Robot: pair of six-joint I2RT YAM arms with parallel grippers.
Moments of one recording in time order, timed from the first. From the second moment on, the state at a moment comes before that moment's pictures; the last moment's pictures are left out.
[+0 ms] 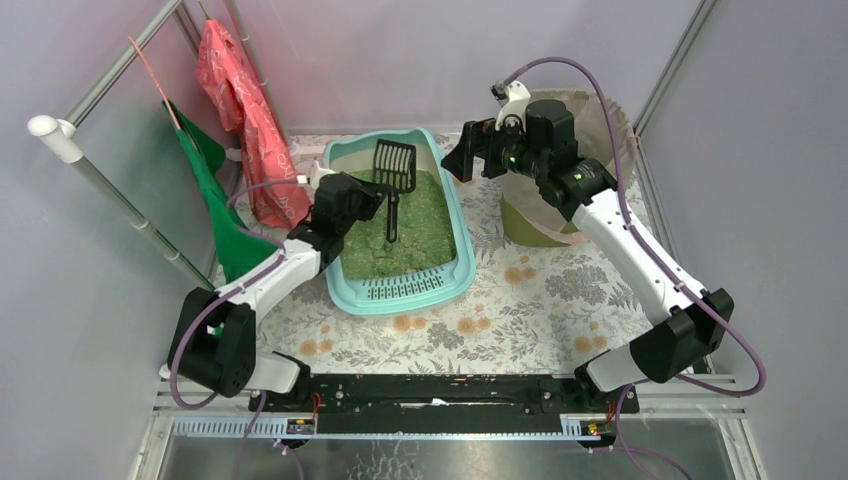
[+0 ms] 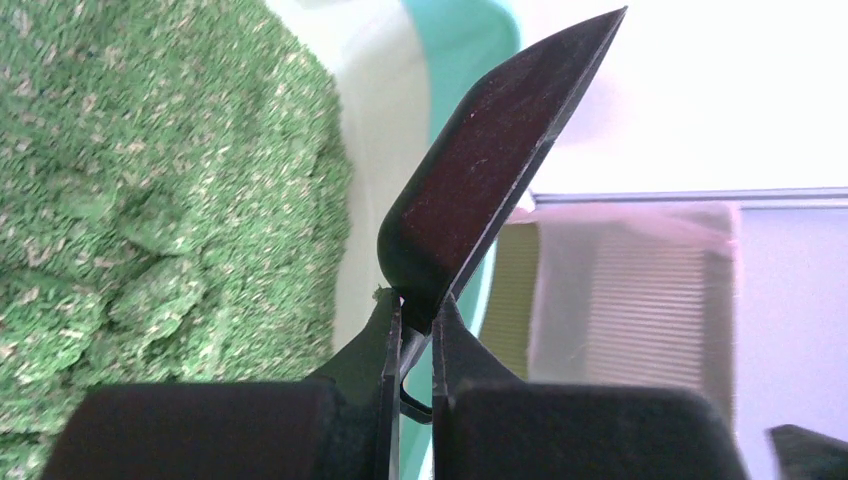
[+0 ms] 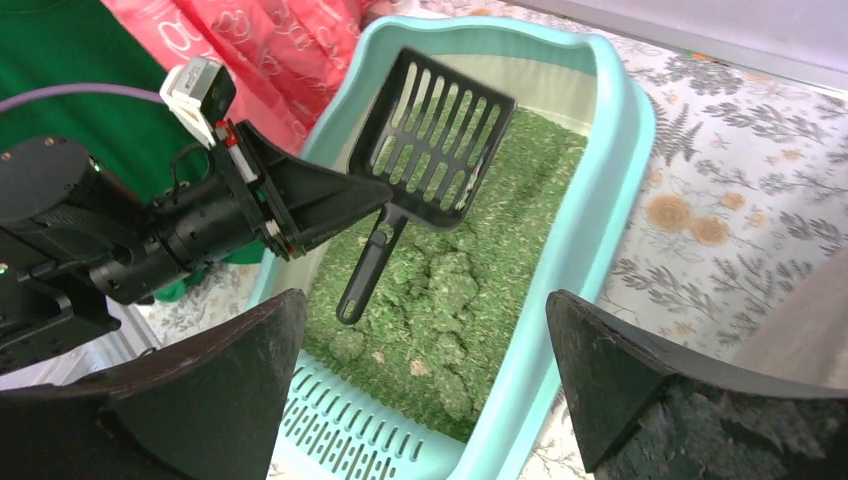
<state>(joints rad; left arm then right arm) -0.37 1.40 0.84 0.17 -0.09 -1.20 0.49 1.47 1.55 -0.42 -0.30 0.26</state>
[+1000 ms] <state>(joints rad) -0.33 1.47 0.72 0.75 0.16 -1.69 0.58 1.66 1.35 -0.05 -0.54 0.43</state>
